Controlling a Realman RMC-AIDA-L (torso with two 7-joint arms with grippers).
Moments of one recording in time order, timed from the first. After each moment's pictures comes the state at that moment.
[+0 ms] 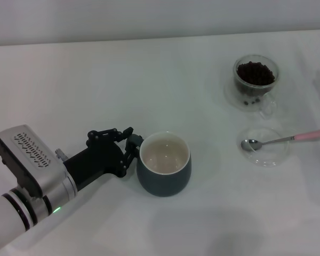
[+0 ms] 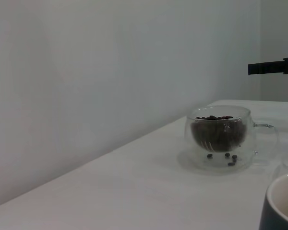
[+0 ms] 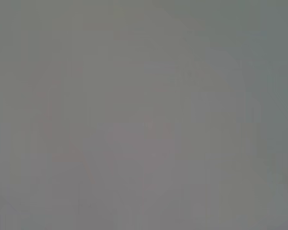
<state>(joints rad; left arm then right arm) -0.49 -2.10 -0.75 -0.29 -0.09 -0.93 2.83 0.43 2.01 -0.06 0.04 1.98 1.10 -2.81</state>
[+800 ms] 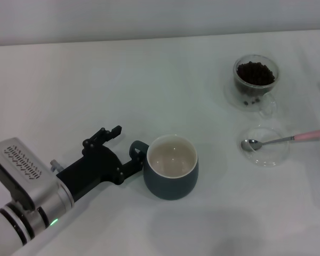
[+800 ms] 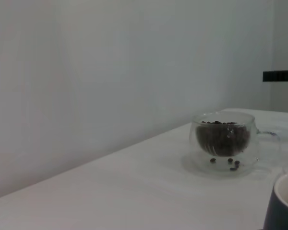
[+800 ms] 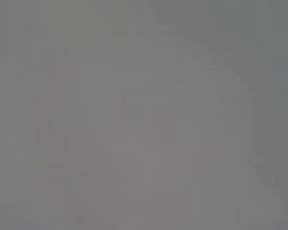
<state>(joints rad) -0.41 -2.09 -0.76 -0.35 -0.10 -0.93 2.83 0.40 2.01 -0.06 0.04 1.98 1.13 -2.81</state>
